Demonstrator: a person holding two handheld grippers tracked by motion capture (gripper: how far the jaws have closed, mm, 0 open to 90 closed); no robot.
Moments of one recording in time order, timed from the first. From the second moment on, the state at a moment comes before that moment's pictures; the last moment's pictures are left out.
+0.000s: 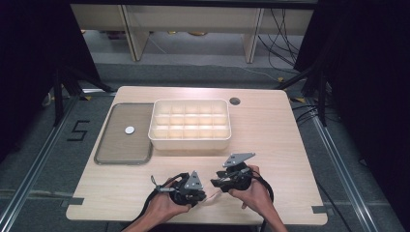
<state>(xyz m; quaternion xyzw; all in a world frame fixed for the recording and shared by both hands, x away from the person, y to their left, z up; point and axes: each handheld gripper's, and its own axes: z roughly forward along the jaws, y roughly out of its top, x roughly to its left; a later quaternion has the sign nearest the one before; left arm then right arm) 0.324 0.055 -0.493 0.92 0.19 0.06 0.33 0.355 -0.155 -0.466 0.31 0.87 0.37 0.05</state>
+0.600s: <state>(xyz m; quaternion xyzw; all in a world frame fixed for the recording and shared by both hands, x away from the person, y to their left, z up) 0.324 0.055 -0.493 0.92 0.19 0.06 0.33 0.378 -0.142 -0.497 0.31 0.90 0.31 0.00</state>
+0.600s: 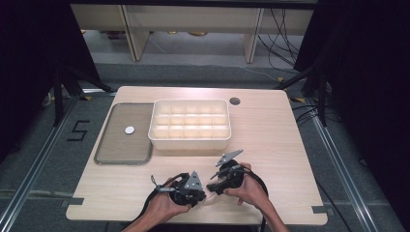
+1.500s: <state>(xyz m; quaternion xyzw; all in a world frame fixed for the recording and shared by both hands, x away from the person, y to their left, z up) 0.311 0.116 -0.490 0.88 0.27 0.05 0.40 0.364 -0.142 -0.498 0.34 0.88 0.33 -0.02</state>
